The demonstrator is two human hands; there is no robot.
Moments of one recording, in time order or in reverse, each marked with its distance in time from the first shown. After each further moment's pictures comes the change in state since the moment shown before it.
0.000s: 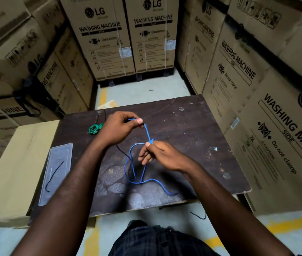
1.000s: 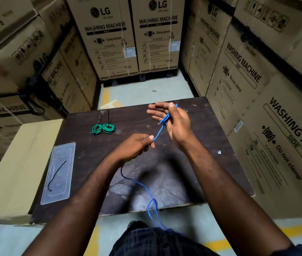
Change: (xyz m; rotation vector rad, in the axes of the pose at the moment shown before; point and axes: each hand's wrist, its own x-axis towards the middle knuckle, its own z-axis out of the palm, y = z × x) left_hand -0.022 -0.003 0.050 -0.462 -0.248 -0.306; right_hand 0.050 -0.039 -0.039 0.593 0.321 -0.363
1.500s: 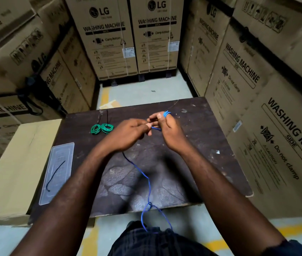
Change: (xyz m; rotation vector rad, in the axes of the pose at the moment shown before) left_hand -0.012 0.048 -0.028 0.366 0.064 0.215; right_hand -0.007 0.025 -0.011 -0.628 0.071 -0.017
